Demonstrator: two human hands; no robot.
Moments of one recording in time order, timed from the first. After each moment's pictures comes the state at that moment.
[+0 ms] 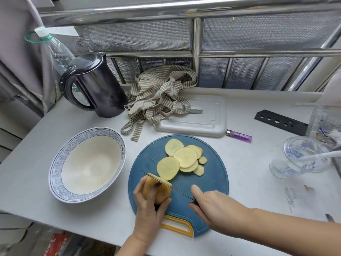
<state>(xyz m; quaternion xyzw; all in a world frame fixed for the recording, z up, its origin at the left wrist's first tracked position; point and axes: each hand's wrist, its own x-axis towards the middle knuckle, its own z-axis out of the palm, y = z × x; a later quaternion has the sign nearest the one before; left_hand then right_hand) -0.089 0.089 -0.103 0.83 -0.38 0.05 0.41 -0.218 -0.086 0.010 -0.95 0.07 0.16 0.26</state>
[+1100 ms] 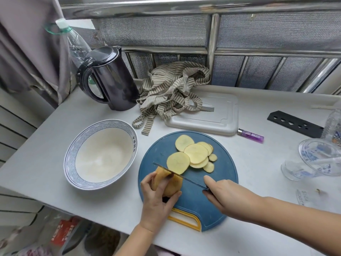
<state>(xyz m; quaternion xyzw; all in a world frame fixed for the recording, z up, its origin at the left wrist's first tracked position) -0.086 0.092 -0.094 0.82 -0.38 0.06 0.42 -0.209 -0.101 0.009 -0.96 0.07 0.18 0.22</state>
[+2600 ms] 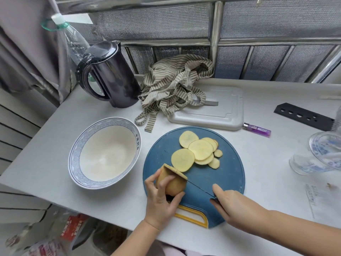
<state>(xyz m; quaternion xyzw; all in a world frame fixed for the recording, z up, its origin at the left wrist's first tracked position) -0.080 0.100 -0.107 0.82 -0.38 0.04 0.43 -0.228 -0.085 -0.027 -0.94 0.11 0.21 0.26</state>
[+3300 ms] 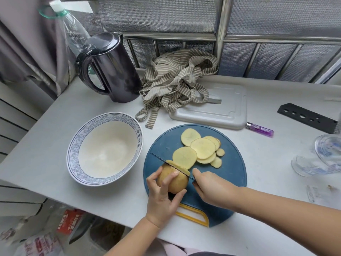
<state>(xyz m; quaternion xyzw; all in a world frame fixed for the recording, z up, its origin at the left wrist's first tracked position) -0.080 0.097 -0.108 0.81 -0.38 0.04 0.44 -0.158 -0.073 -0.025 -0.94 0.10 0.21 0.25</state>
